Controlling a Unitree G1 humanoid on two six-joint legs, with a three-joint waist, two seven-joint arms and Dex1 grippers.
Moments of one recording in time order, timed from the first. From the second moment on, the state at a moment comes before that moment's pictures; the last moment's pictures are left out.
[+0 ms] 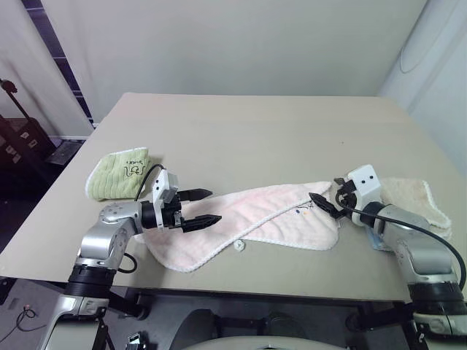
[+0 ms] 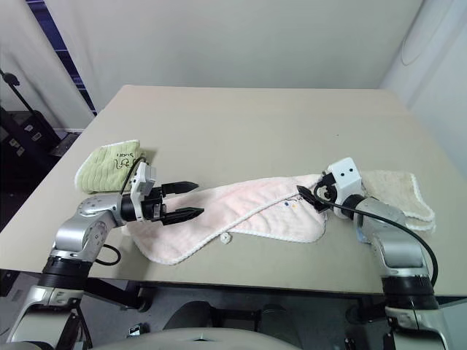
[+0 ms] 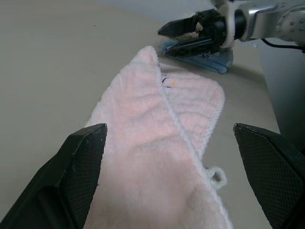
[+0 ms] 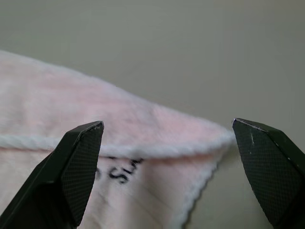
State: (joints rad) left arm -0.30 0.49 -0.03 0.08 -0.46 0.35 -1.21; right arm -0.23 -0.62 -0.12 0.08 0.23 0.45 0.57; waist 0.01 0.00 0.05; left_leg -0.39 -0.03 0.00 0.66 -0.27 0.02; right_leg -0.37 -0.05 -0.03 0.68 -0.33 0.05
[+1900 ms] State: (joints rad) left arm -0.23 0.52 -0.04 -0.04 -0.45 0.35 -1.11; right arm -0.47 -0.71 0.04 0.60 -0.06 -0.07 0.69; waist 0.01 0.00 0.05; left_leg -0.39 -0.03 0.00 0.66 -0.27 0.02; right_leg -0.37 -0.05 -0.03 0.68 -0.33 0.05
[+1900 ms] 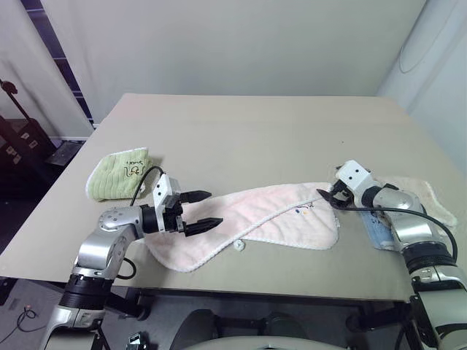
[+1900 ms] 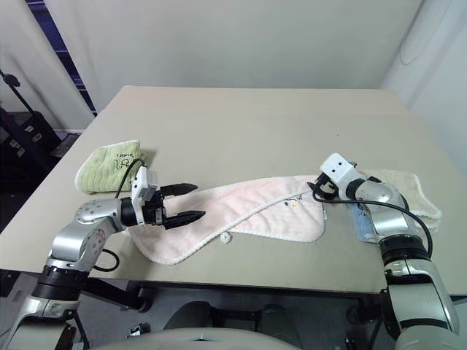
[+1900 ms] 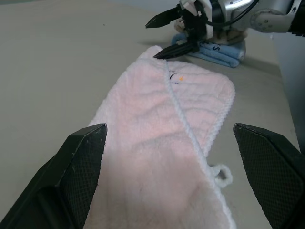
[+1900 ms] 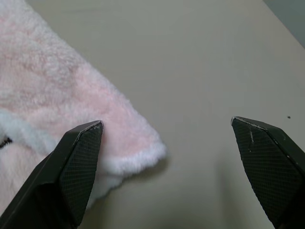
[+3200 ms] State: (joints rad) left arm -0.20 0.51 -0.04 0.07 -0.44 0.24 -1.16; right arm -0.61 -0.64 0.11 0.83 -0.14 -0.22 0.71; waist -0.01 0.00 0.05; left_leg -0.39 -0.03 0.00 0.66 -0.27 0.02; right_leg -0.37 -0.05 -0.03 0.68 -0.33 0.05
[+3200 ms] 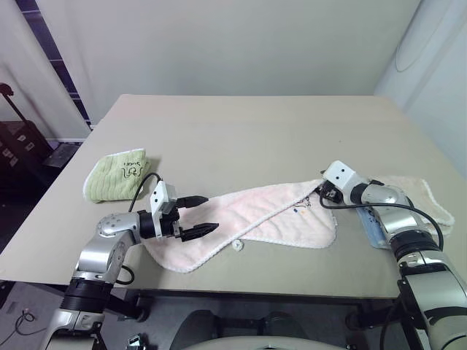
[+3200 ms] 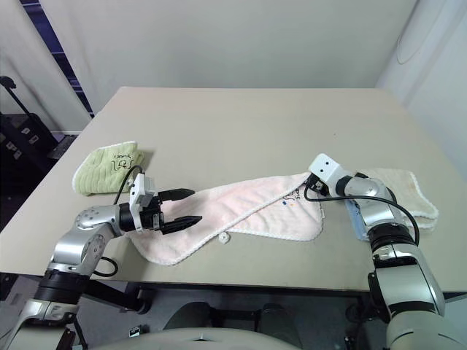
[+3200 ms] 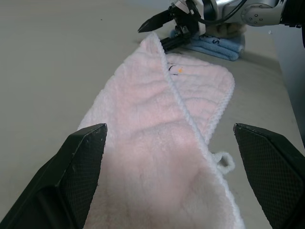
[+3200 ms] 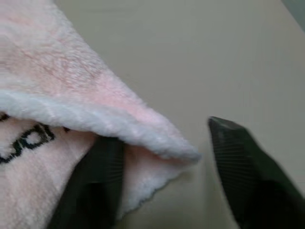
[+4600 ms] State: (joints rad) left arm -0.29 0.51 -0.15 0.03 -0.45 0.37 -1.21; right arm -1.01 -0.37 -0.15 0.01 0.32 0.83 0.25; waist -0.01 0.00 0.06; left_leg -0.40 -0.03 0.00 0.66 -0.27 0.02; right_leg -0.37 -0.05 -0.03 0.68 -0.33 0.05
